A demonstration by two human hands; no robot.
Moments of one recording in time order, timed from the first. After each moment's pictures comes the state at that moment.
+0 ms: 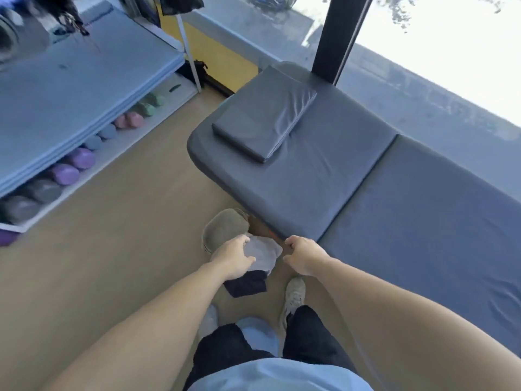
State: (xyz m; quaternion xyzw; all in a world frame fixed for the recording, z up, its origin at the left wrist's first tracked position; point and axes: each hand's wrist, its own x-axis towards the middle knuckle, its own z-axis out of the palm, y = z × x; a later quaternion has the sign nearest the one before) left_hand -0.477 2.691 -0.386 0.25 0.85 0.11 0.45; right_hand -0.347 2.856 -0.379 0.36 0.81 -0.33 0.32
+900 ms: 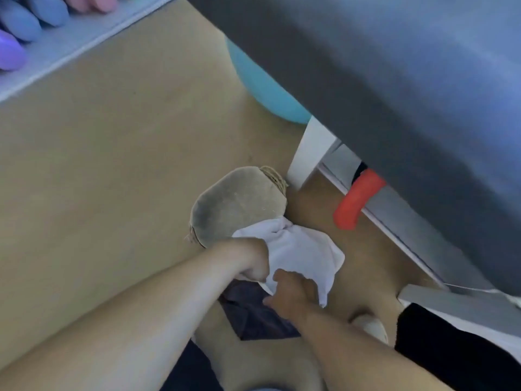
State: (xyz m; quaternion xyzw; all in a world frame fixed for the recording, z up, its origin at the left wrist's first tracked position) left_hand -0.598 2.715 -0.880 0.31 0.74 -0.15 0.57; right_hand -0.446 2.760 -0.988 0.29 0.84 -0.27 0.38
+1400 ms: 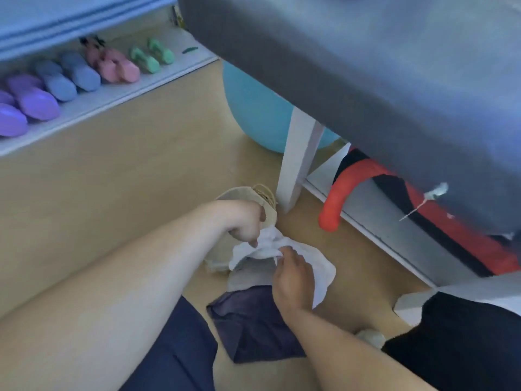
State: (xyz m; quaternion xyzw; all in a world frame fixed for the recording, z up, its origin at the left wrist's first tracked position) left_hand -0.586 2.710 -0.824 0.39 0.82 -0.10 0.40; right_hand -0.423 2.741 -0.967 0.41 0.87 -0.27 -0.07
